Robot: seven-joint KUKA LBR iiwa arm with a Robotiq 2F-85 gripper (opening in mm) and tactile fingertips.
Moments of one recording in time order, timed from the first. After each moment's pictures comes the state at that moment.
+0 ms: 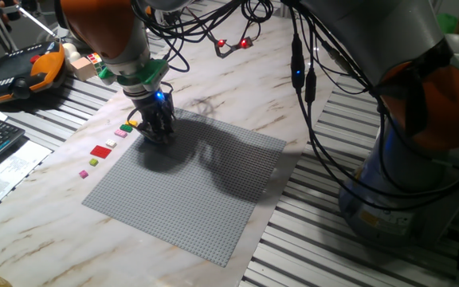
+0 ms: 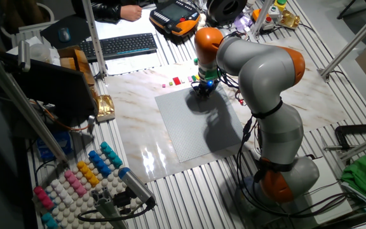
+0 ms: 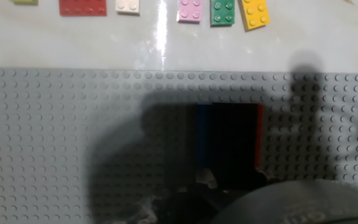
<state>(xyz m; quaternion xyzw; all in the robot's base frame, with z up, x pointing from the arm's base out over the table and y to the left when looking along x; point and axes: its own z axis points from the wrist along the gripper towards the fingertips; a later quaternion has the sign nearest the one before) 0.572 0.048 0.033 0.03 -1.00 0.03 0.07</state>
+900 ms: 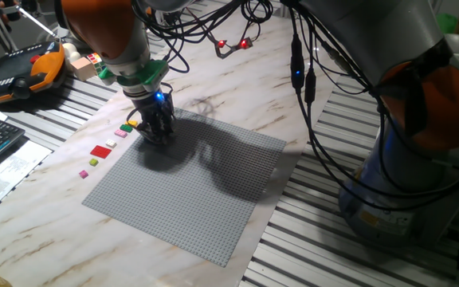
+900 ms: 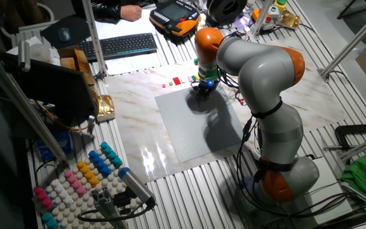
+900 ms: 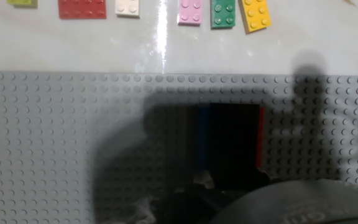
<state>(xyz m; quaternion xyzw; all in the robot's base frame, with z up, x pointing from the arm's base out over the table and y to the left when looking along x) 0.574 0.048 0.031 0.03 -1.00 0.03 0.07</state>
